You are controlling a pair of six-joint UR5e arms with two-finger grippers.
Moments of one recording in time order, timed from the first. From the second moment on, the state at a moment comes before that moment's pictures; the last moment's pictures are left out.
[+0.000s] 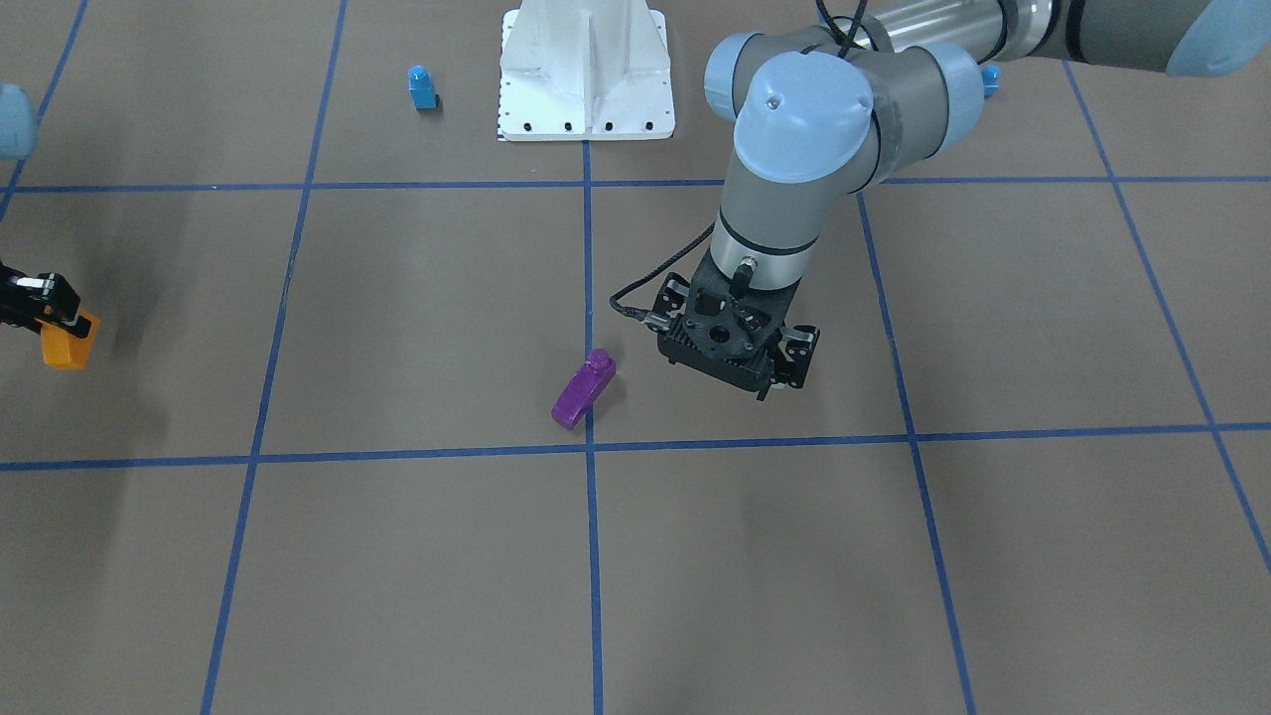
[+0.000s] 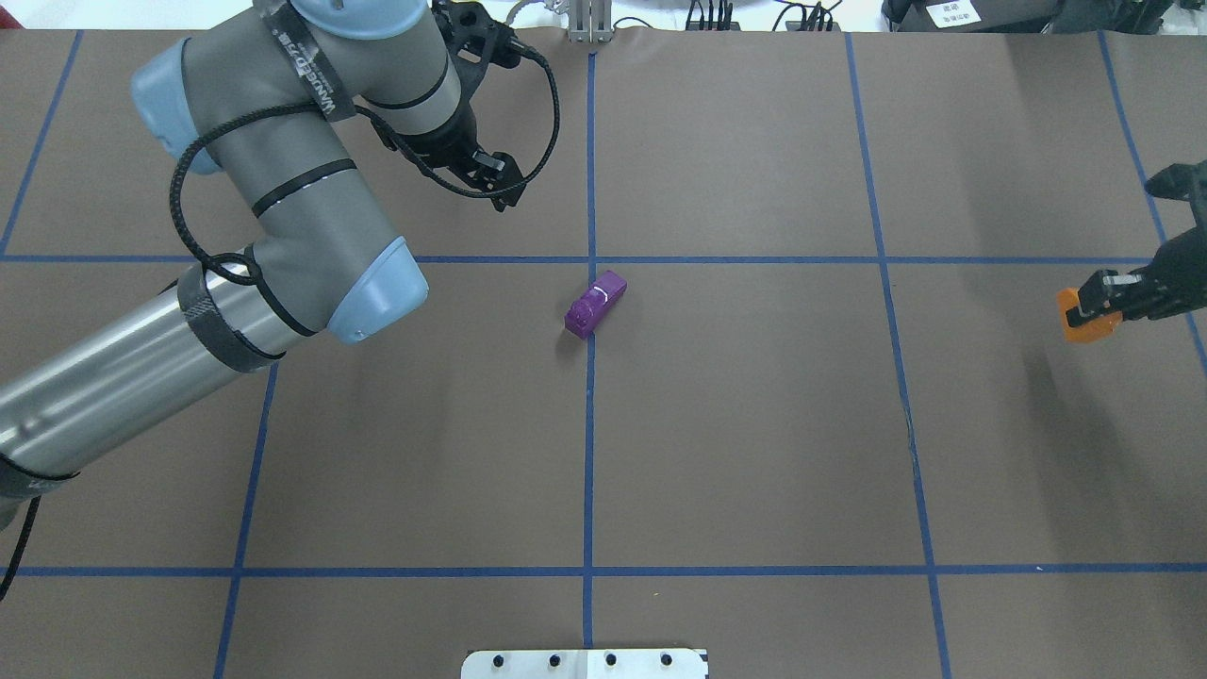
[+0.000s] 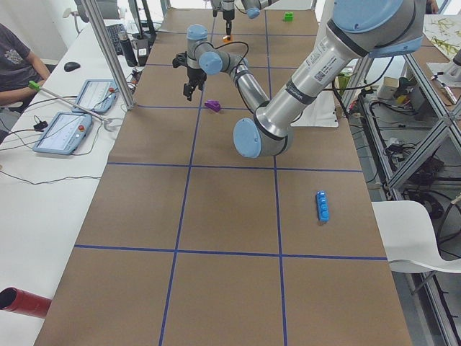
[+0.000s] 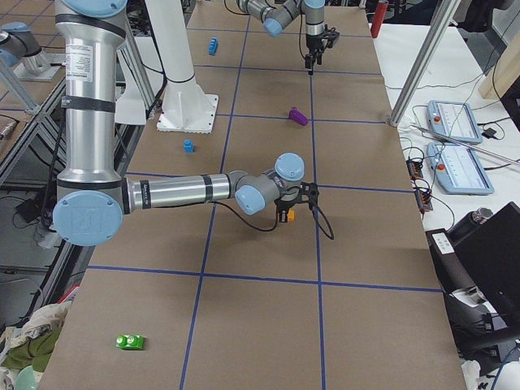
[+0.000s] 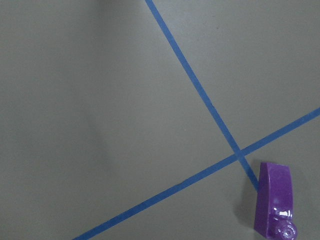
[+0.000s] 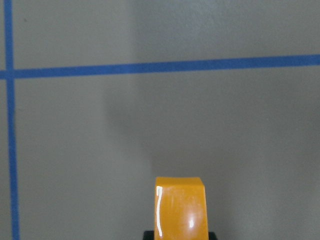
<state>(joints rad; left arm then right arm) -0.80 -2.39 -1.56 -1.54 -1.99 -0.53 1.14 -1.59 1.69 -1.15 2.38 0.71</state>
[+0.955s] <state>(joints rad) -1.20 -2.08 -1.57 -1.45 -2.16 -0.07 0.92 -0.81 1.53 -1.70 2.25 1.14</state>
